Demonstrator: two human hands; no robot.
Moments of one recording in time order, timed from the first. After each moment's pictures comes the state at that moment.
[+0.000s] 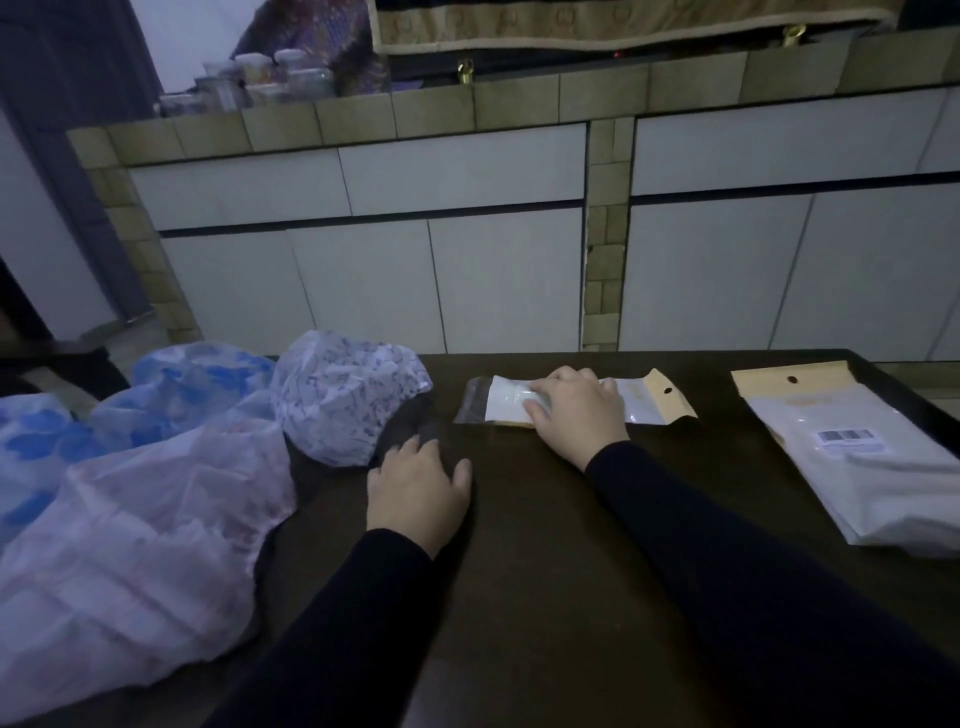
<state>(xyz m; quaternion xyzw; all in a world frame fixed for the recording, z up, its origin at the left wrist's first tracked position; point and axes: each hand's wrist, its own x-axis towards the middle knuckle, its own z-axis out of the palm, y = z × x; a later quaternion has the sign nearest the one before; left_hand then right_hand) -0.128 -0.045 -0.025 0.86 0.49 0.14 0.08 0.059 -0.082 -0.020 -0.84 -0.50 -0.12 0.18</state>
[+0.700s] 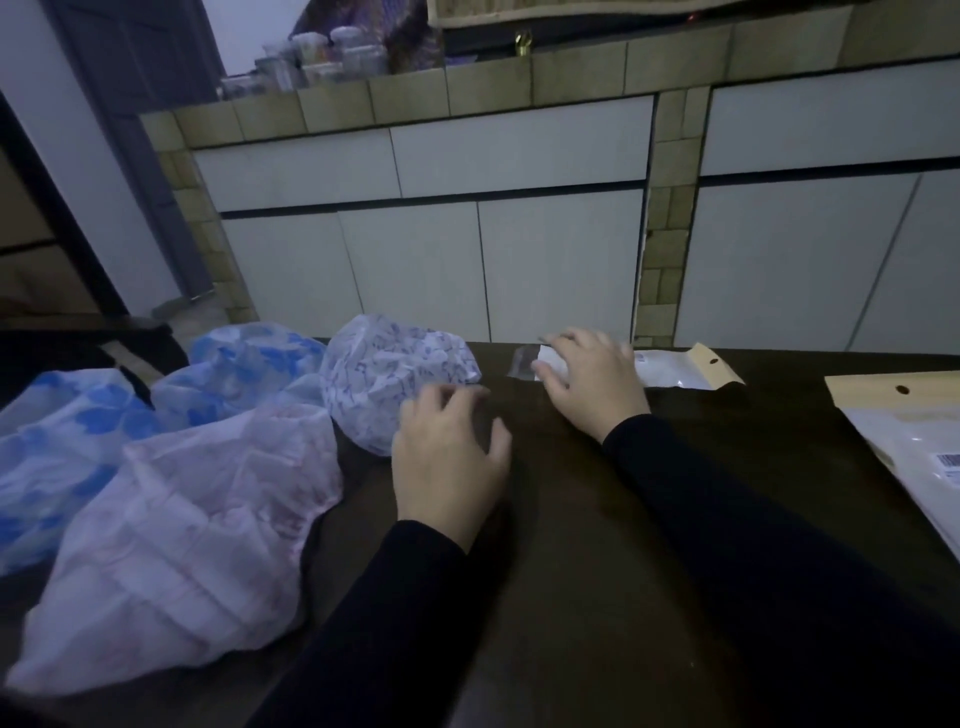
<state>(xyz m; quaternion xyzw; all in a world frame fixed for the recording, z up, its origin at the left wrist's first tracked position) -0.136 -0.041 -0.009 0.82 0.41 0.41 0.04 0.055 -0.036 -0.011 -0.77 -0.56 -0.16 0.26</state>
